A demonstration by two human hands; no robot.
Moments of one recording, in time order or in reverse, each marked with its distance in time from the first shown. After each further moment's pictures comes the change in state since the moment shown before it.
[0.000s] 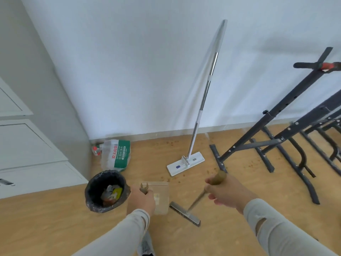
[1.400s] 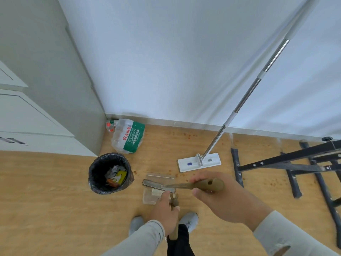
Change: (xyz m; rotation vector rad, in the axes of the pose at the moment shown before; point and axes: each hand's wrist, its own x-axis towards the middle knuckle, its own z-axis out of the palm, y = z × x) left_hand 0.069 0.041 0.095 0.120 -0.400 0.001; right_hand 0.107 -0.117 -0.019 -0.395 -0.275 -0.495
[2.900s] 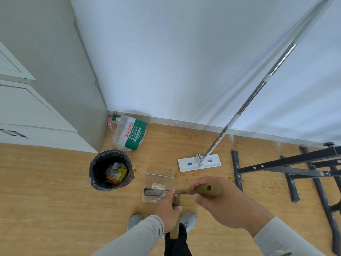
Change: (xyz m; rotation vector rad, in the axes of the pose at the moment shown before) left_hand 0.003 -0.007 -0.007 0.005 -0.065 0.124; right_hand -0.001 -0.007 0.013 -0.023 -0.079 -0.009
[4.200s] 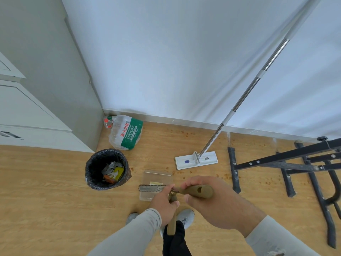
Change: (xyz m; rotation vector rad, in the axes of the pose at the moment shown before) left_hand 0.015 -0.005 0.007 -0.088 -0.011 0.026; right_hand -0.013 -0.011 0.004 0.066 -0.030 -0.006
